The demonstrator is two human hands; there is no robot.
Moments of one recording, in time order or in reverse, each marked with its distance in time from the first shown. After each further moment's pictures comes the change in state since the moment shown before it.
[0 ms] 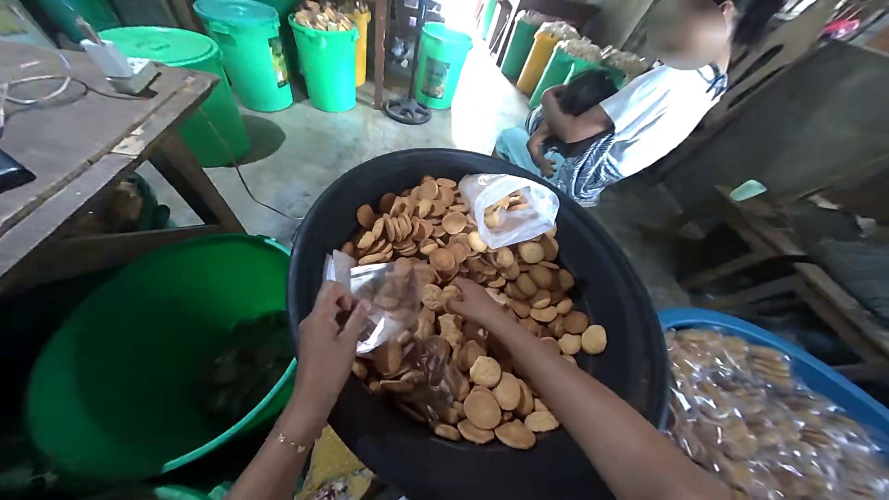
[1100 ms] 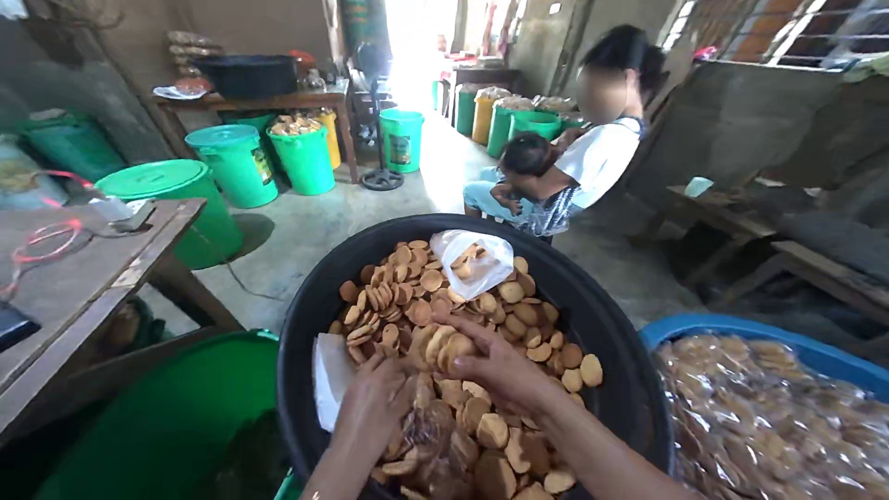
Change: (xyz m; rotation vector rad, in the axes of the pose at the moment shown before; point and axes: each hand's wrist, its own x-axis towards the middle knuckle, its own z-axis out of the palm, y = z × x) left_hand 0.017 0.046 0.030 0.348 -0.462 0.180; right_hand -0.112 -0.035 -0.036 0.938 0.038 -0.505
